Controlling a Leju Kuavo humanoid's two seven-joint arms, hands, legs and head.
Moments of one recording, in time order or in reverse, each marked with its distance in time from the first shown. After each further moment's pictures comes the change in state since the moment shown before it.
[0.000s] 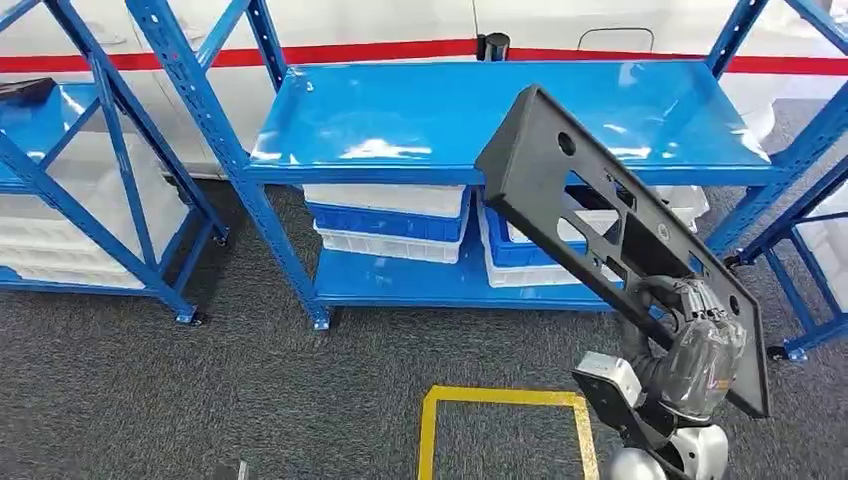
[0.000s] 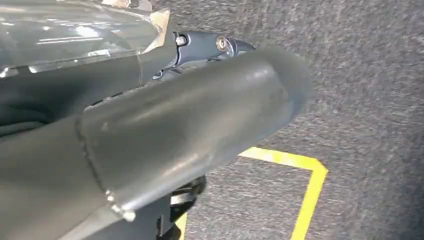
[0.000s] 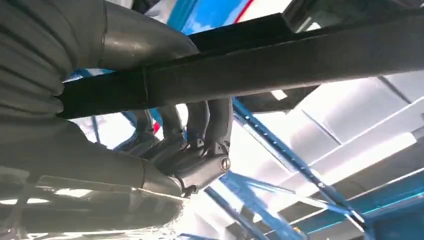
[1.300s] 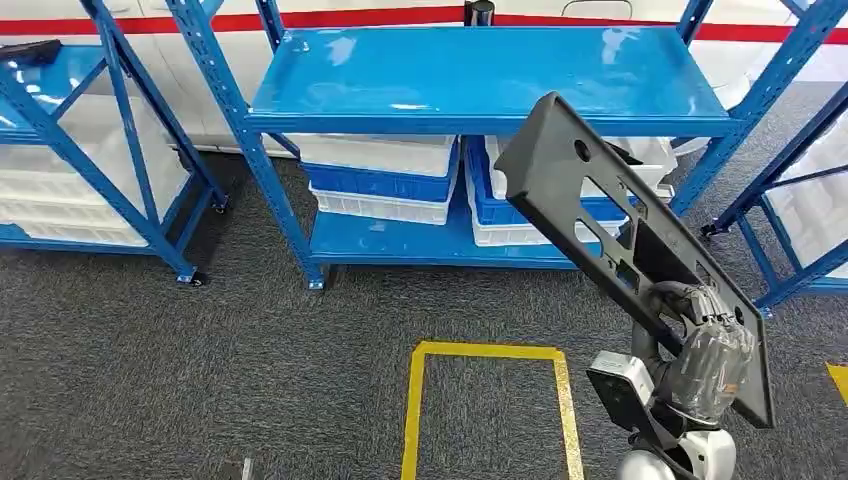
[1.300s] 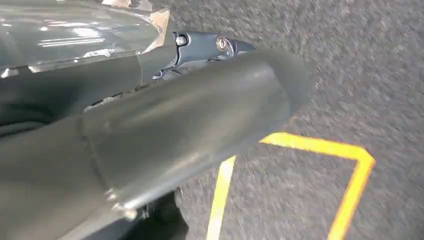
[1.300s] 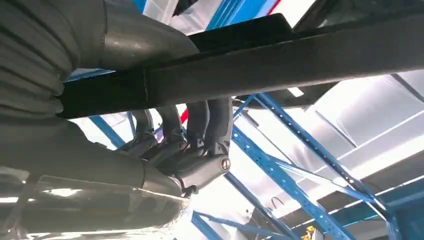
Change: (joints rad) left arm -0.009 -0.014 -0.005 -0.001 -0.011 0.005 -0.010; right arm 0.010 0.011 -0.053 0.011 -0.035 0.020 -0.018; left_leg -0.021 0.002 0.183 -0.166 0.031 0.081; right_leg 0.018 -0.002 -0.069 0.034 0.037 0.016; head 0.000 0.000
